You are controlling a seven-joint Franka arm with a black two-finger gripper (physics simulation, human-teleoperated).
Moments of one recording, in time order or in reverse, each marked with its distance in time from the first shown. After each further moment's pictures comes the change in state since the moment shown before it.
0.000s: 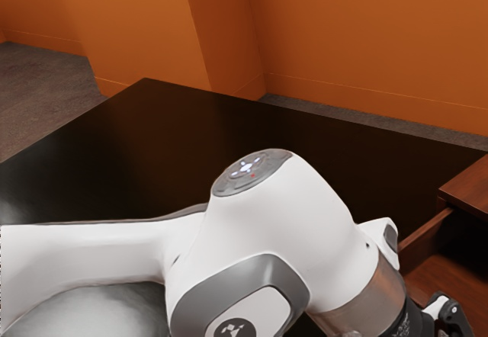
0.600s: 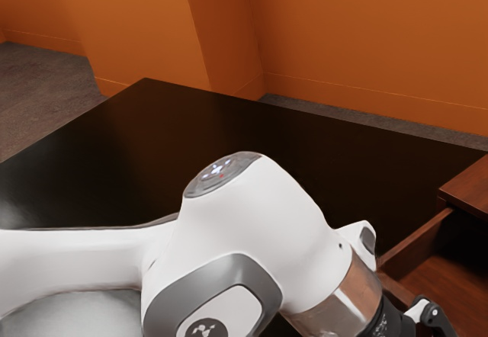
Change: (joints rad) arm -0.003 -0.071 -0.001 -0.070 -0.036 0.022 -0.005
